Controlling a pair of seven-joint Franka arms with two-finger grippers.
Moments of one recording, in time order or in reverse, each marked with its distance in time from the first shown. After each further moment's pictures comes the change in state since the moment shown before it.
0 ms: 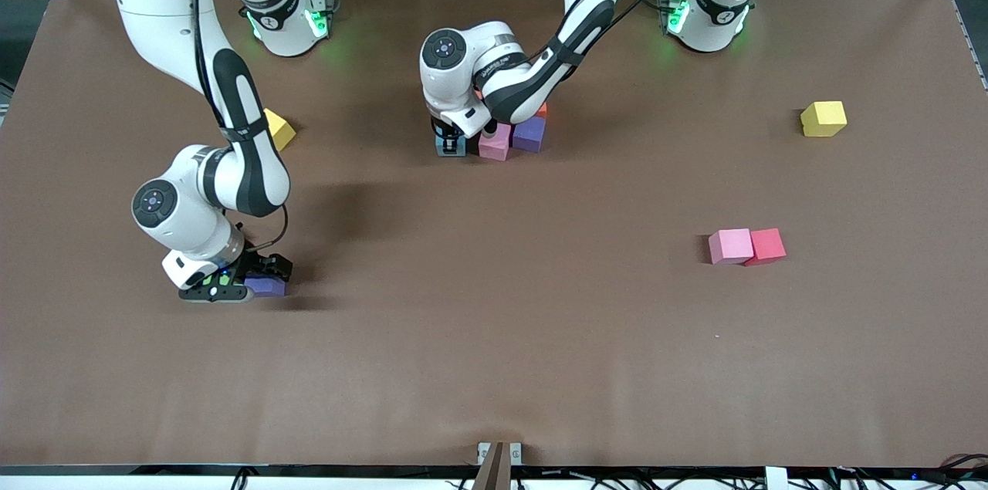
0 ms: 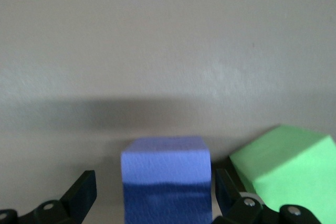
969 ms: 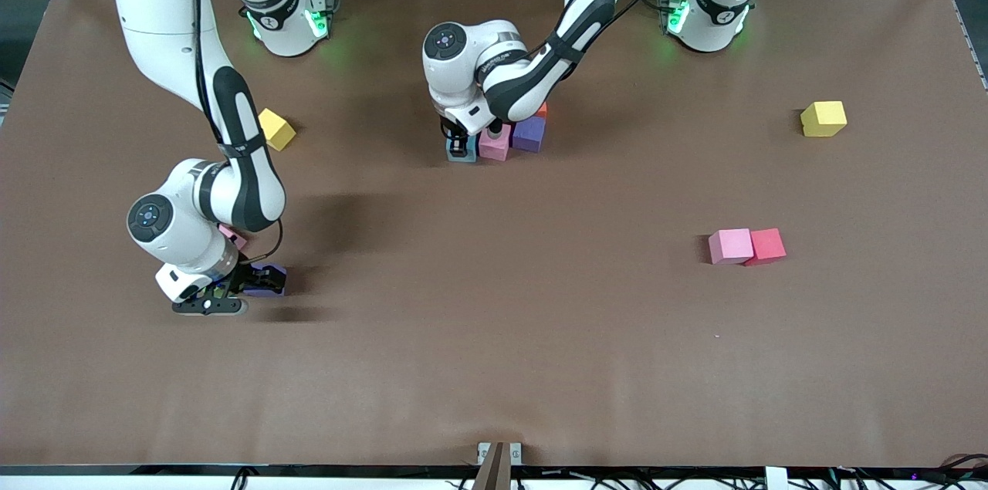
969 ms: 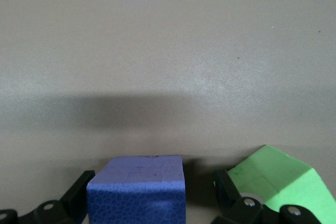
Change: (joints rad) left arm 0.002 -0.036 0.005 -0.066 0.091 0.003 -0.007; right arm -0.030 0.057 -0.001 0.047 0.003 -0.012 -0.014
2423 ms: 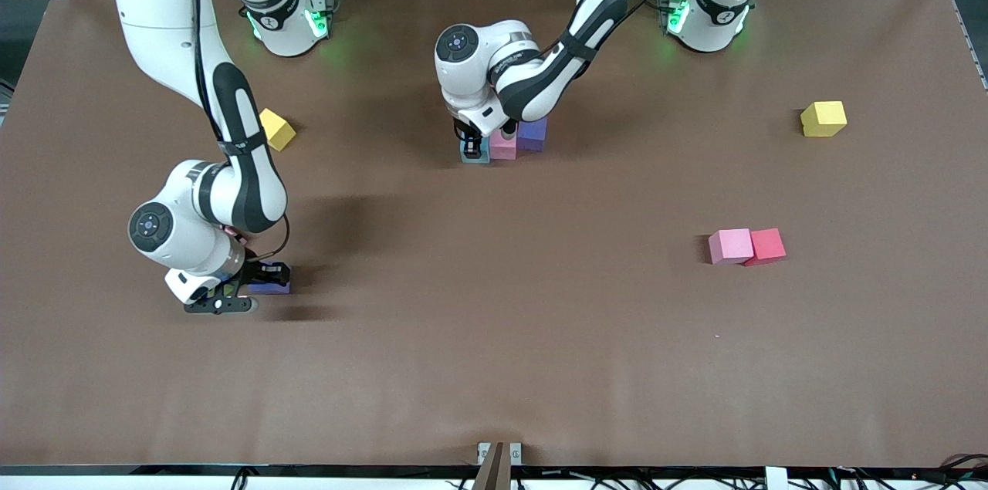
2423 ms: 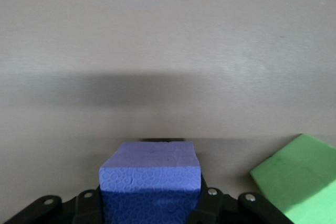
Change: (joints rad) left arm 0.031 -0.049 0.003 -0.076 0.002 0.001 0.003; right arm 0.019 -0.022 0.008 0.055 0.005 -0.172 0.021
